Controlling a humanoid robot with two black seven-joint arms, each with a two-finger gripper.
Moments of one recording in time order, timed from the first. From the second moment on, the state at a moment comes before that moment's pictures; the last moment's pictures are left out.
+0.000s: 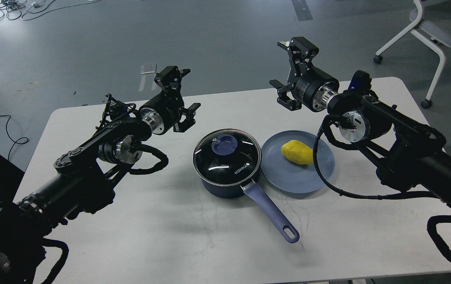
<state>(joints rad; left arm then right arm) -0.90 0.22 -0.51 -0.81 0.12 -0.09 -0.08 0.76 -0.18 0.83 1.01 -0.38 -0.04 -0.02</state>
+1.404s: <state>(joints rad) -0.85 0.25 -0.64 -0.83 0.09 -0.10 -0.09 0.71 -0.22 0.88 1.09 -0.37 -0.04 -0.01</state>
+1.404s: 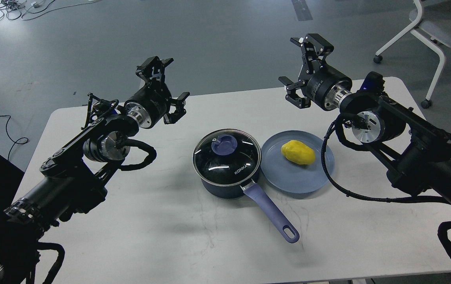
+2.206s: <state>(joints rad) -0.82 0.34 -0.63 -0.97 0.17 -0.09 -0.16 0.70 -0.33 0.89 1.12 -0.37 -0.04 -0.01</state>
